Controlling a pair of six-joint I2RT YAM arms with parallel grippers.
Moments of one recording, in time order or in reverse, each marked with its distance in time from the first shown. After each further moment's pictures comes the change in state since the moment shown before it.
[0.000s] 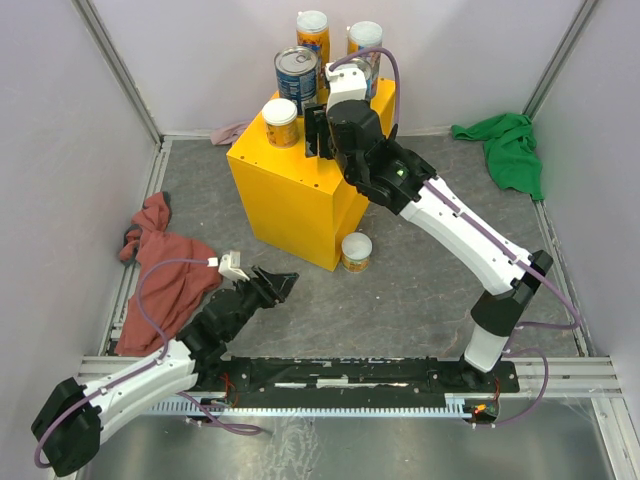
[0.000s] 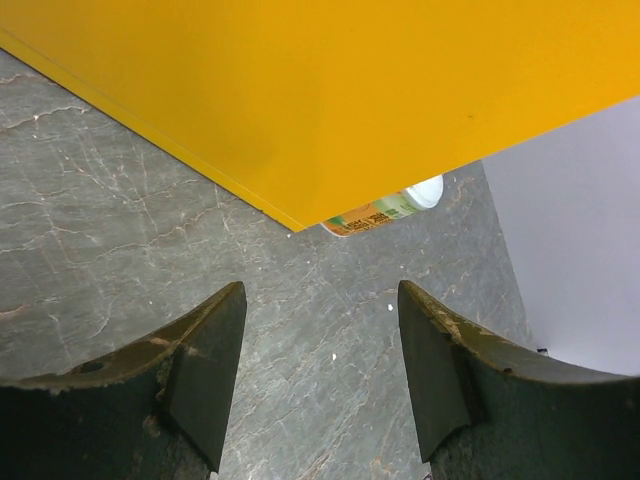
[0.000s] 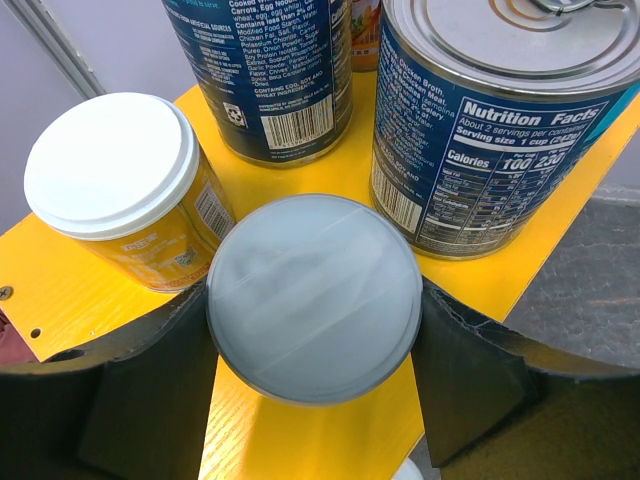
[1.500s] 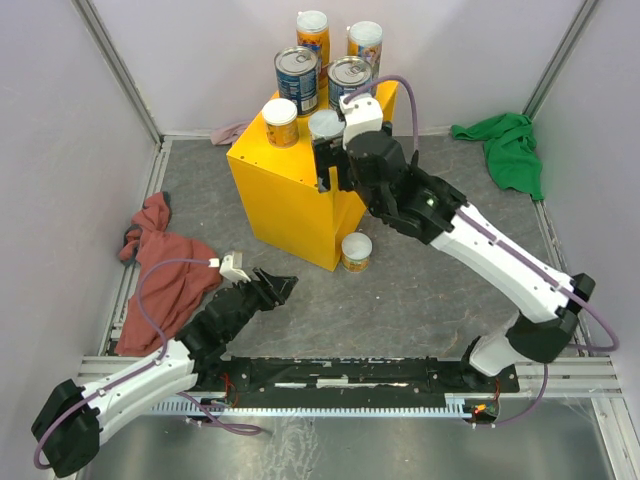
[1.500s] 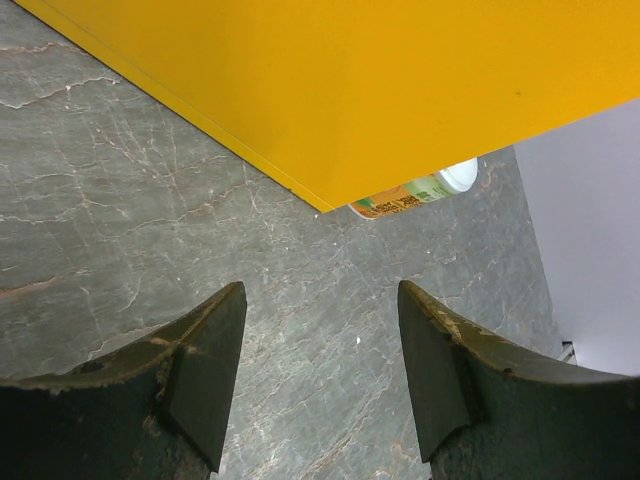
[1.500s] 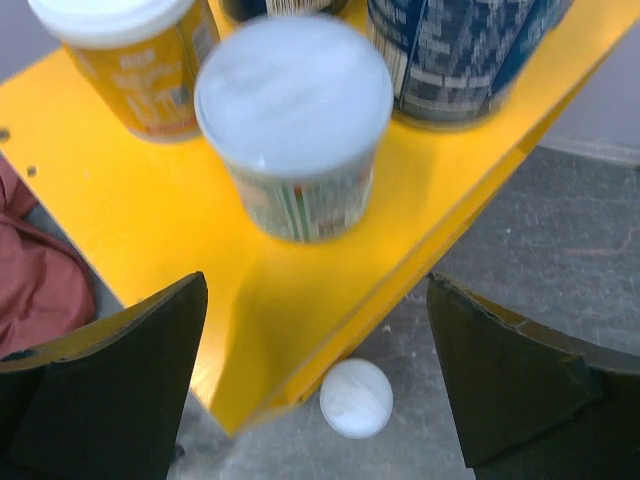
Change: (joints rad) left arm 0.000 -0.015 0.013 -0.096 -0.002 0.000; right arm 0.062 -0.190 -0.194 -0.080 -0.006 0.001
